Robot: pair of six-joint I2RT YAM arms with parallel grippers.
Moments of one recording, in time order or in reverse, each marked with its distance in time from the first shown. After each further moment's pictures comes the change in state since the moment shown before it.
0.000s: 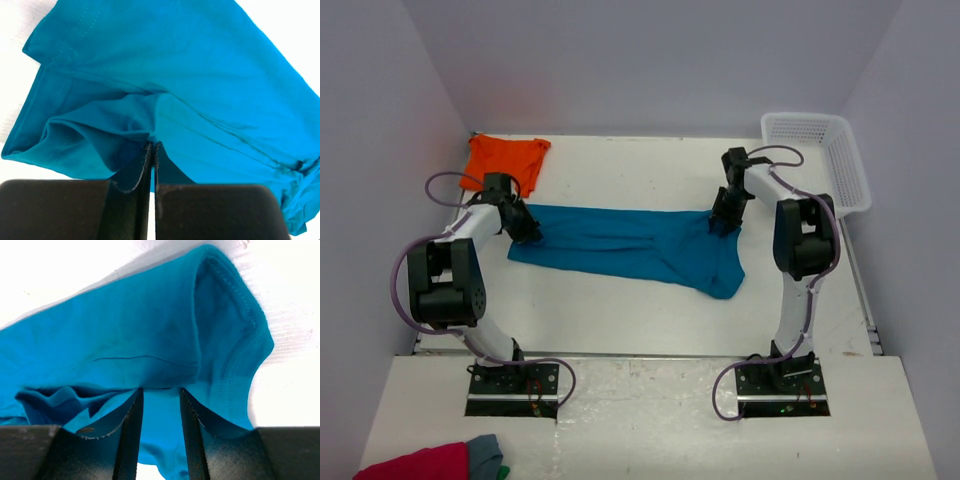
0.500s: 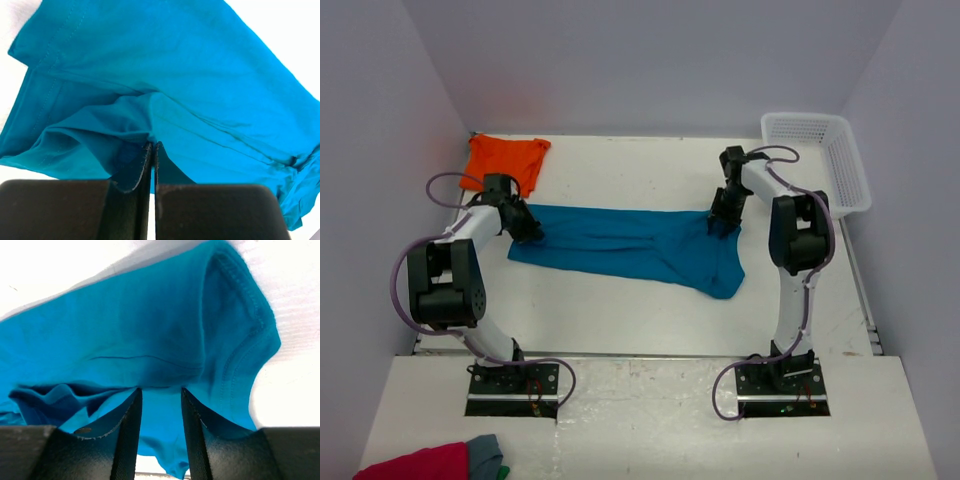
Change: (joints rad) left arm 0.000 -0.002 -0.008 0.023 0.031 0.000; right arm 0.000 0.062 0.092 -0.102 -0.020 -0.018
